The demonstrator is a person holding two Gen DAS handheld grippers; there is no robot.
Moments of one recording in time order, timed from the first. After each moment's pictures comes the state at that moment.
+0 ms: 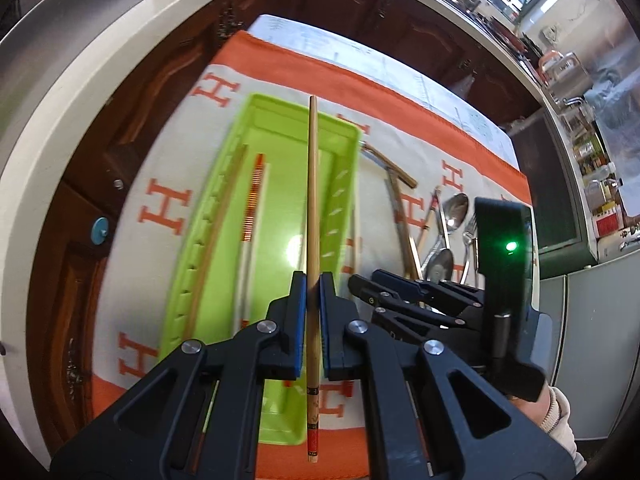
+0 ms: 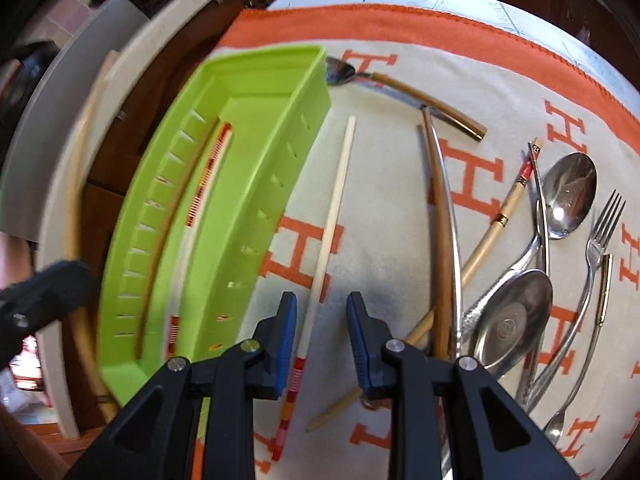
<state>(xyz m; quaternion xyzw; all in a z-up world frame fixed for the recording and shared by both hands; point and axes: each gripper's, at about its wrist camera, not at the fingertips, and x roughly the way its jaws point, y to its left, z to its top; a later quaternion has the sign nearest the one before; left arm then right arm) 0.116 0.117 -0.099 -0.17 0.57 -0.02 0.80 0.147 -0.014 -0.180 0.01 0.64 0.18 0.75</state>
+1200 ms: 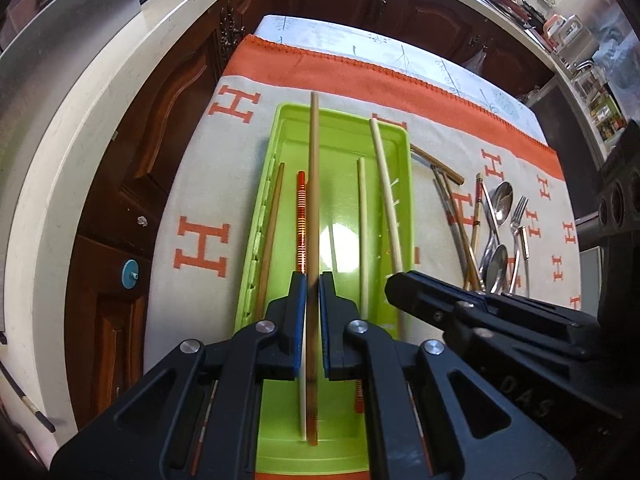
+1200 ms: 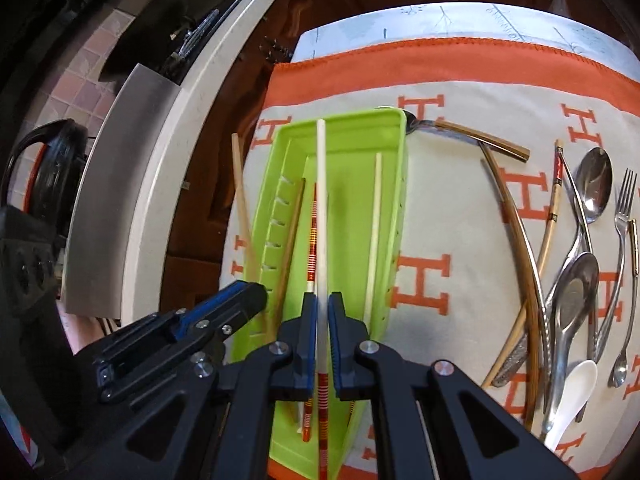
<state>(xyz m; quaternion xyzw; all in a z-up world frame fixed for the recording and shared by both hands) 0.144 0.132 -0.127 -0.09 0.59 -0.02 0.81 0.141 0.018 -0.128 0.16 0.62 0.17 0.75</state>
